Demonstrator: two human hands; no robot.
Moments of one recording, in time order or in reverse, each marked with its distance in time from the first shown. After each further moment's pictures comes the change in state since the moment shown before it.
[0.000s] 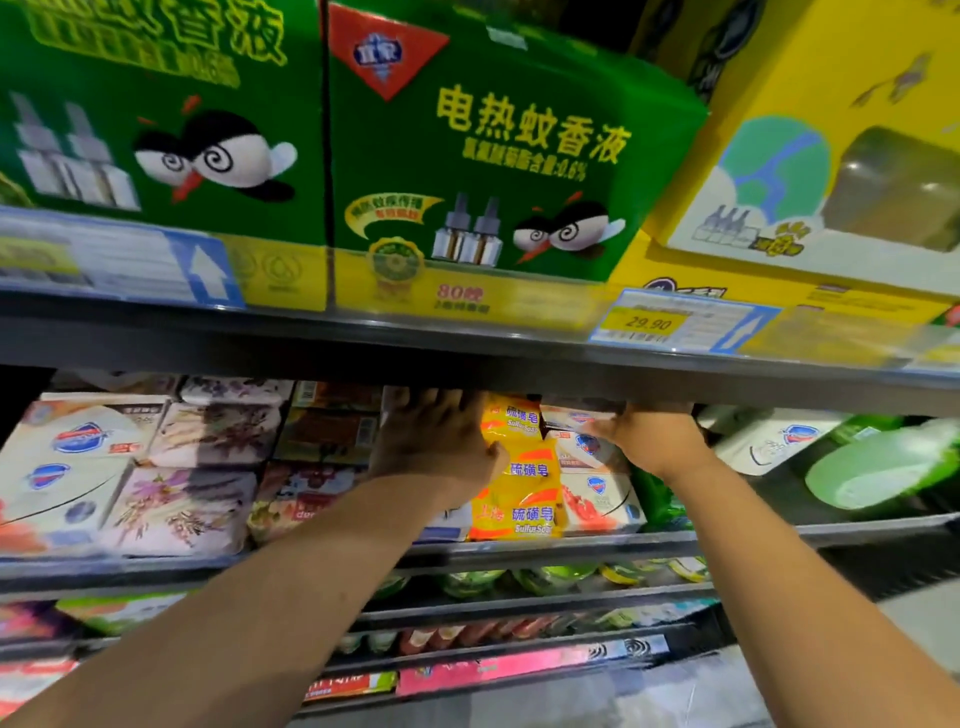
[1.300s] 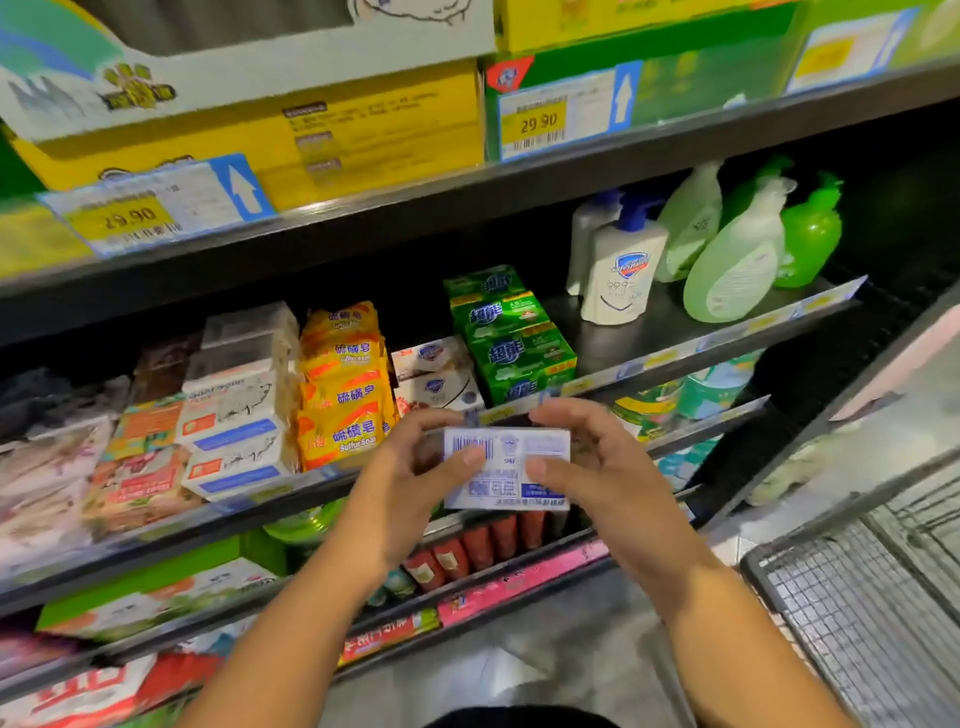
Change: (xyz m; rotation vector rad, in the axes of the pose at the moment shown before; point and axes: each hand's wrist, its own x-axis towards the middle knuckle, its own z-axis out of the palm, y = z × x) left_hand -0.102 0.184 0.028 -1.364 -0.210 -0.042; right_hand -0.192 0.153 0.009 1.426 -0.025 -0.094
